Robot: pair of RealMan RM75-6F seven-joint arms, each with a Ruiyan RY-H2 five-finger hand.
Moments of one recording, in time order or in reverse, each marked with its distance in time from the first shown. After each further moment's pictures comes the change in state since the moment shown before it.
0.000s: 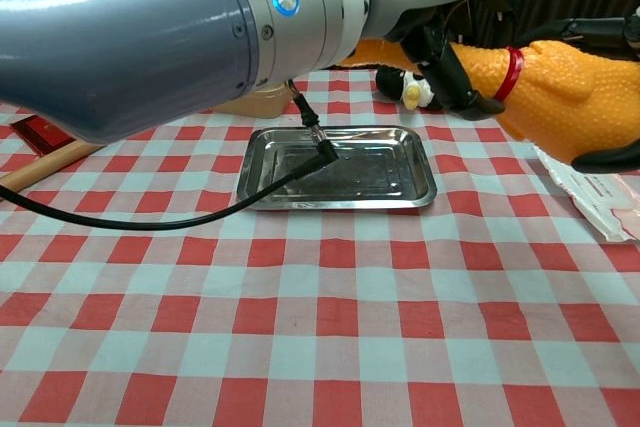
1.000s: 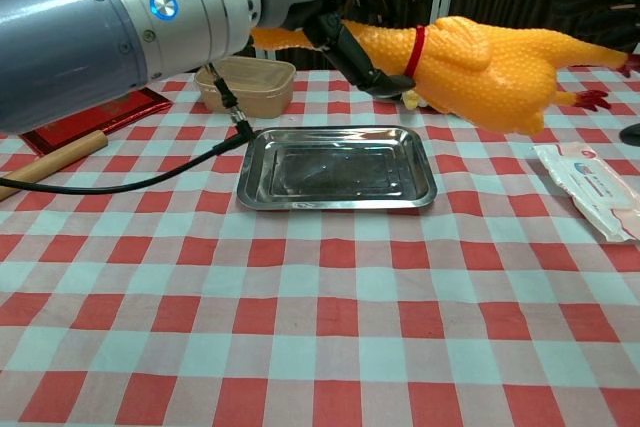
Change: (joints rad) left arm 0.201 0.091 0.000 0.072 0.287 -0.133 -0.151; right arm -0.078 0.040 -0.015 0.000 -0.157 0.119 0.110
